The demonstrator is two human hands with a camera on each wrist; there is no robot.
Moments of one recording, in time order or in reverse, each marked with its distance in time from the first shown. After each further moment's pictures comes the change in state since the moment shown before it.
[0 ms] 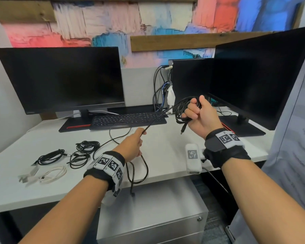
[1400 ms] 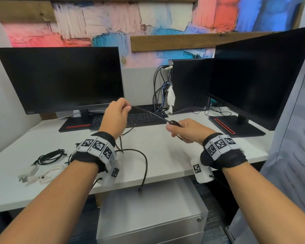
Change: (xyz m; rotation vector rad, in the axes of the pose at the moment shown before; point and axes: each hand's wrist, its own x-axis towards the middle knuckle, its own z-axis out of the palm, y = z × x) left_hand 0.010 0.022 -0.063 0.017 0.658 0.164; right_hand -0.014 0.017 -0.008 -1.394 -0.200 0.126
